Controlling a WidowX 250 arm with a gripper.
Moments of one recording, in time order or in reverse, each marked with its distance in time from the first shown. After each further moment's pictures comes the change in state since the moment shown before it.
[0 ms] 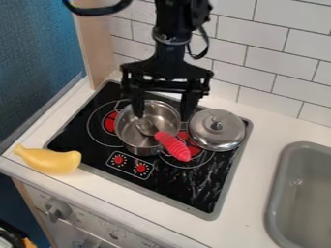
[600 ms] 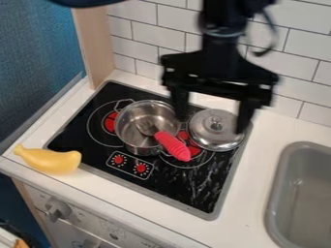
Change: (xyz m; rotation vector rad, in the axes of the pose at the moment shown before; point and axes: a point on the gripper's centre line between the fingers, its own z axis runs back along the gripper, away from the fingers) arm -0.060 -0.055 0.057 -0.138 -0.078 -0.297
